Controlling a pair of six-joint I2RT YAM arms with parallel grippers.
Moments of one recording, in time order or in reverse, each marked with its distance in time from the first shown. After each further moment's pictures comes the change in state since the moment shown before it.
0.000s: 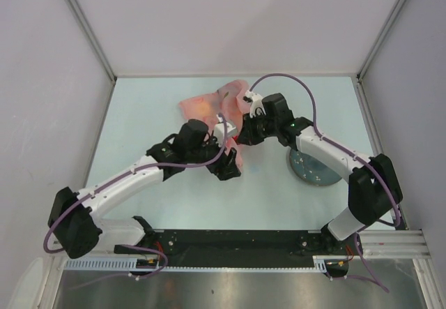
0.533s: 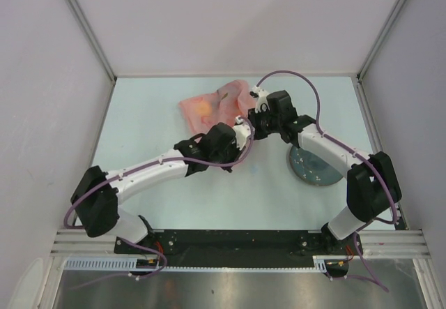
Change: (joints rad) left arm -0.155 0.236 0.127 -0.021 -0.447 0.039; right arm -0.056 0.026 0.002 0.036 0.038 0.040
